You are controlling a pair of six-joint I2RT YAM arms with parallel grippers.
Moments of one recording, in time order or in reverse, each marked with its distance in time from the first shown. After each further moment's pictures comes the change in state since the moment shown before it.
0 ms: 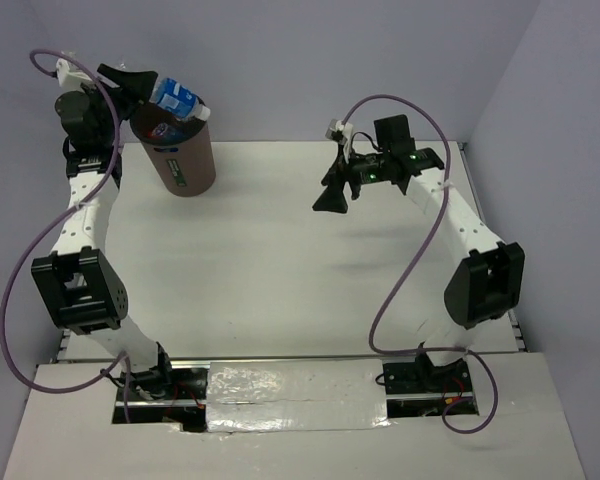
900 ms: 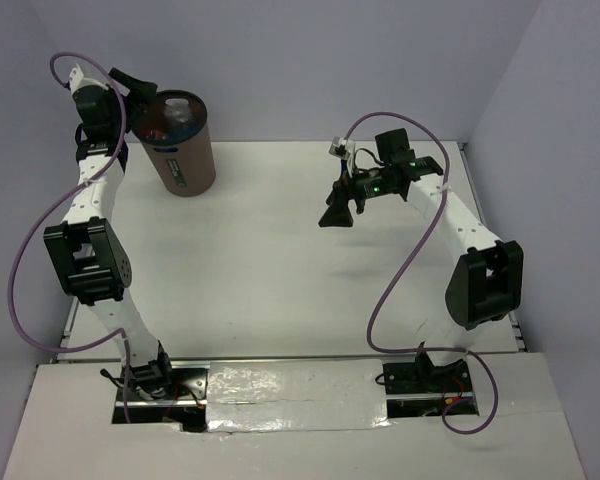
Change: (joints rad) left arm 0.024 0.264 0.213 -0.217 -0.234 0.064; right arm -0.031 0.031 -0.056 -0.119 -0.076 -0.069
